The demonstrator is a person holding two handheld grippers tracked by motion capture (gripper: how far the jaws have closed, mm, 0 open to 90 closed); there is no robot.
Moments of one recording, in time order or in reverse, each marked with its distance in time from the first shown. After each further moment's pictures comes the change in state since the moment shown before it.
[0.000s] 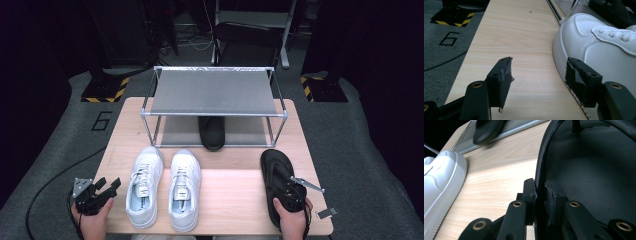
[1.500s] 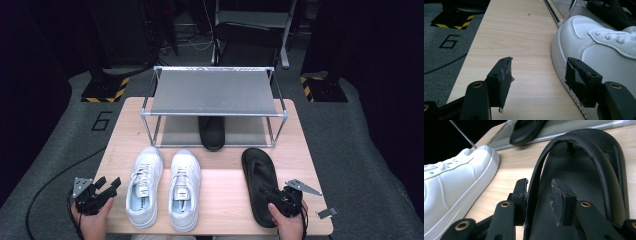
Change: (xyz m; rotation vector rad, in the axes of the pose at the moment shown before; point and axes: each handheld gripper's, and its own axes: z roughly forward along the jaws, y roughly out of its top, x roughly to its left) left arm -0.001 0.002 -0.001 -0.012 -0.003 0.016; right arm 0.017 -0.005 -0.013 -0.046 0.174 -0.135
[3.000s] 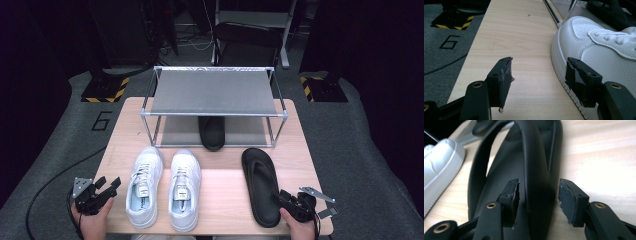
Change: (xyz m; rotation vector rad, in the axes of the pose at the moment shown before) left arm -0.001 0.000 0.000 -0.014 0.004 -0.007; right arm -0.049 -0.021 -0.013 0.036 -0.139 0.060
